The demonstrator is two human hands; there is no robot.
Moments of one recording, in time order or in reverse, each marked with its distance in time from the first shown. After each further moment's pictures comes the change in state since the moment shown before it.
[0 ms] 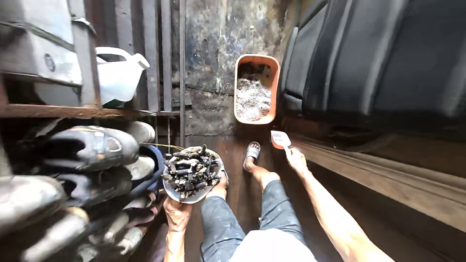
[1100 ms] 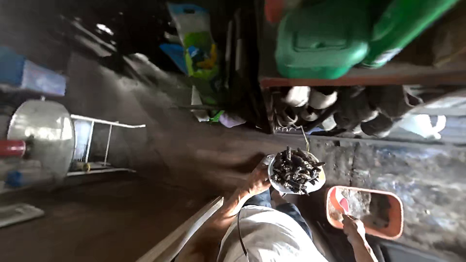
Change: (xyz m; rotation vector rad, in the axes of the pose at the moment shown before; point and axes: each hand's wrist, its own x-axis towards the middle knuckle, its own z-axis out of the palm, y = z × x) left_hand -0.265 0.129 -0.074 -0.160 0.645 -0.474; right_hand -0.114 -0.159 -0.011 -0.582 -0.172 -0.758
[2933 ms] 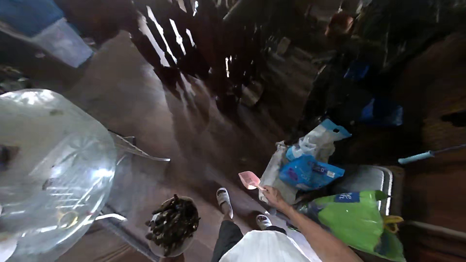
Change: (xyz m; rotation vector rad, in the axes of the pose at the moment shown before) left_hand -0.249 -0.411 -0.721 0.122 1.458 -0.954; right_hand -0.295 -1.005 0.644 -0.648 -0.507 -0.918
